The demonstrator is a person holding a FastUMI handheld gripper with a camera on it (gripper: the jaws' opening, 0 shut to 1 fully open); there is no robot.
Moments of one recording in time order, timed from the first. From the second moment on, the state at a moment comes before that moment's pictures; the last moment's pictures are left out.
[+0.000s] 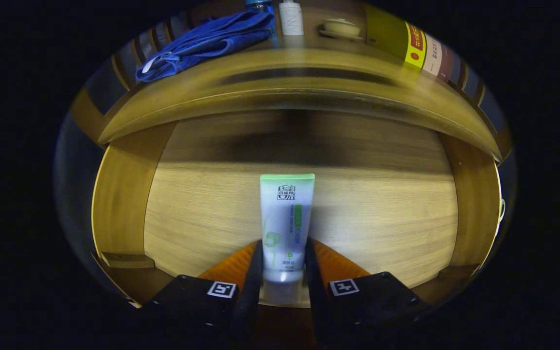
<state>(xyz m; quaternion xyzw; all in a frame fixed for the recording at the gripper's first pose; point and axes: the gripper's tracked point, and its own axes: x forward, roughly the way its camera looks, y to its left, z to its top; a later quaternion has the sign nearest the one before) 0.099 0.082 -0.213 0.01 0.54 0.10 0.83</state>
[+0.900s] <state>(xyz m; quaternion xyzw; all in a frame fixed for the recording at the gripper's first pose) 0.085 0.072 -0.111 0.04 0.39 0.10 0.92</state>
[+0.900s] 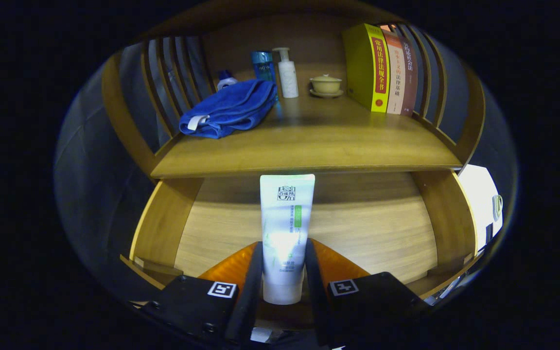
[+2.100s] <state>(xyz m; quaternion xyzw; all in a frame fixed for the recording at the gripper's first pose) 0.202 0.055 0.005 0.03 0.27 0.08 0.96</state>
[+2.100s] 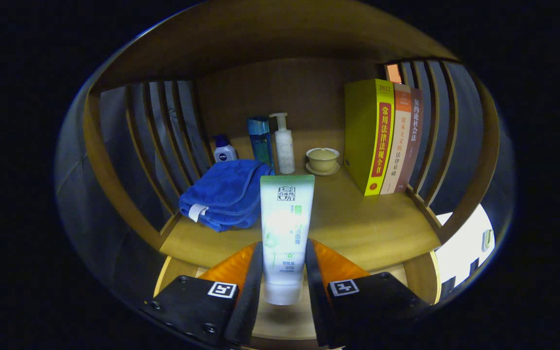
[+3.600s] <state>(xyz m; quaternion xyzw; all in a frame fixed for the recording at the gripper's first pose) 0.258 0.056 -0.041 0.07 0.31 0.08 0.94</state>
